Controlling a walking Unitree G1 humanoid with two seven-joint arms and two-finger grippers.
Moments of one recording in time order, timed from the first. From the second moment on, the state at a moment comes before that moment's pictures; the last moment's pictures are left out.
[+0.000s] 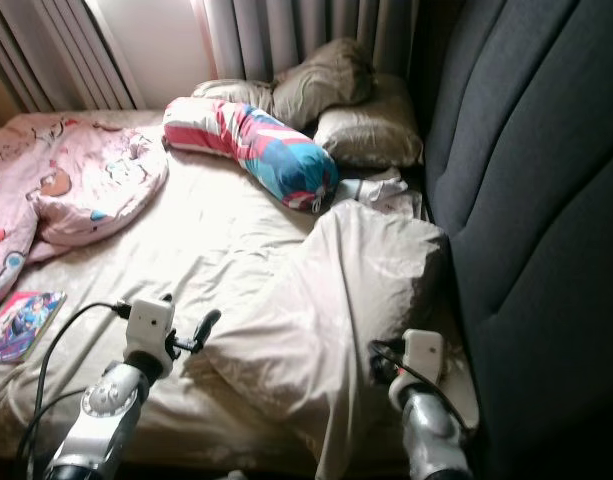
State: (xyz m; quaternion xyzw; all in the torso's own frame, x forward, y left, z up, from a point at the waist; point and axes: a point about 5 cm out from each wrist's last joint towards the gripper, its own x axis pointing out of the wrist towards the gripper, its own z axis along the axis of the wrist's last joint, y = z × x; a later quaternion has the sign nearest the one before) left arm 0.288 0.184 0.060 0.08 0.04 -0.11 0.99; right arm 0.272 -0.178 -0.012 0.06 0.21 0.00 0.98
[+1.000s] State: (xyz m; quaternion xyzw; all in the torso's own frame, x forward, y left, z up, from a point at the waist) left arm 0.289 0.181 0.063 0.08 0.03 -0.11 0.99; right arm 0.279 -0.185 -0.016 0.04 0.28 -0.01 0.96
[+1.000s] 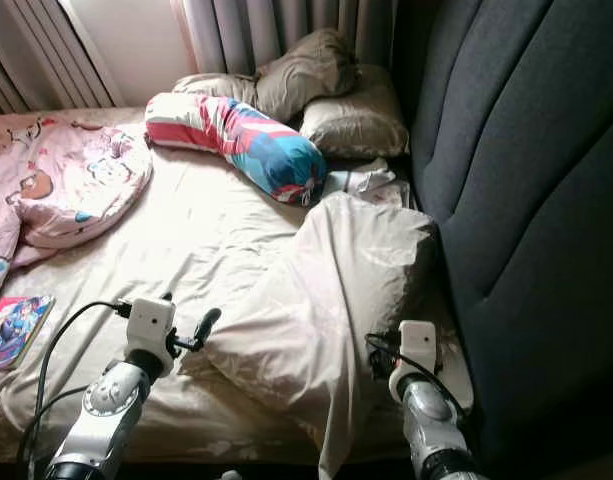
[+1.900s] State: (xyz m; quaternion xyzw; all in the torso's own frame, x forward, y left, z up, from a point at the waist) left arm 0.294 0.168 0.115 0.06 -0.03 -0.15 0.99; right arm 0.286 -0.164 -0.016 0.11 0.30 -0.03 0.95
